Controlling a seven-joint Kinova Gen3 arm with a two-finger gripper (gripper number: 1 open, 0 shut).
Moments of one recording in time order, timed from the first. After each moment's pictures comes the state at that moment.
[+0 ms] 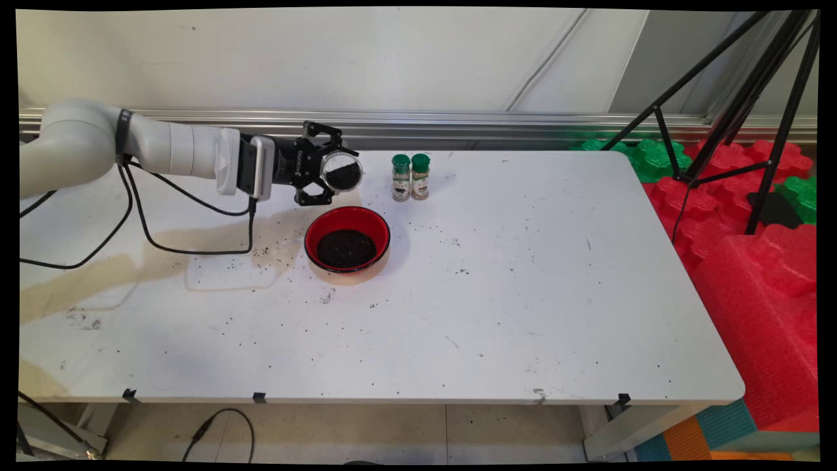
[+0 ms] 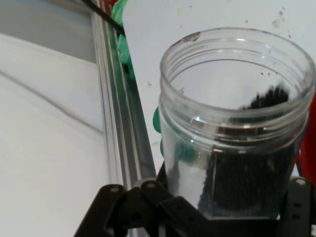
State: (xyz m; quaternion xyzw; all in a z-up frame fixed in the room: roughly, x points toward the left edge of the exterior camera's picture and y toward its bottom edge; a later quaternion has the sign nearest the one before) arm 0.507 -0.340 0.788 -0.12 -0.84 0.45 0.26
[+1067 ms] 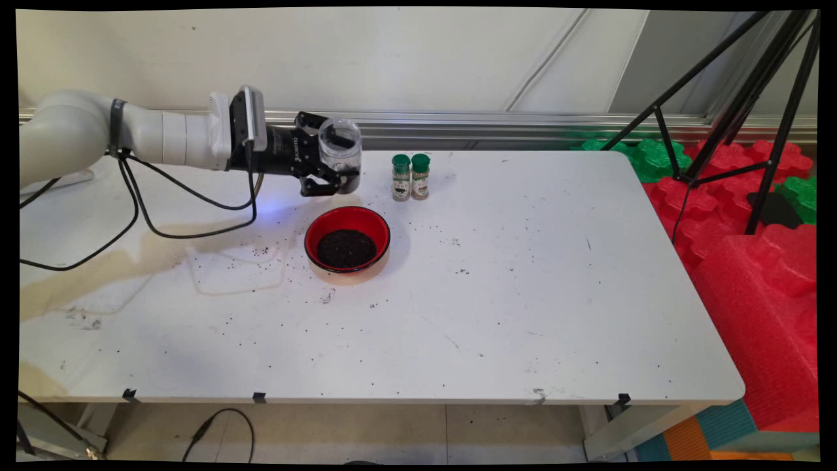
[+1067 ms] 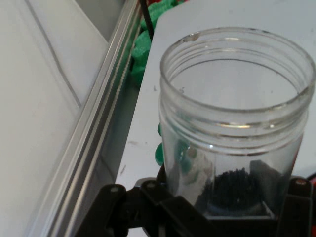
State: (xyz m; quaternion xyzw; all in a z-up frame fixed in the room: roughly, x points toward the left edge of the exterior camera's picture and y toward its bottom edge) arm 0.514 -0.344 0.800 0.11 -0.84 0.36 0.40
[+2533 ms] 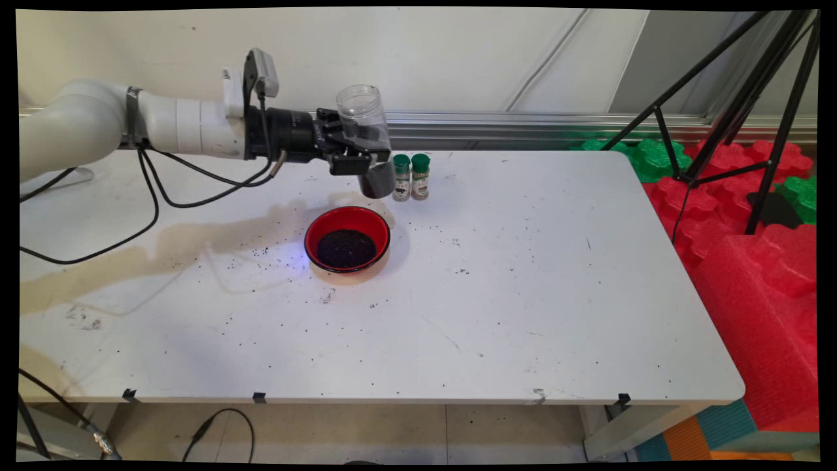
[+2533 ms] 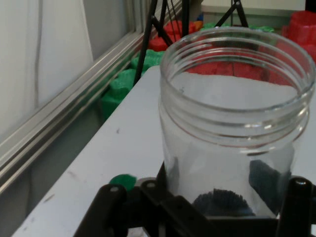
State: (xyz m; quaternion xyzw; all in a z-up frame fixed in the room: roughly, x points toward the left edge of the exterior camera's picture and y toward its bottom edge) arm 0.476 -0.351 0.824 0.28 -0.76 0.23 0.53
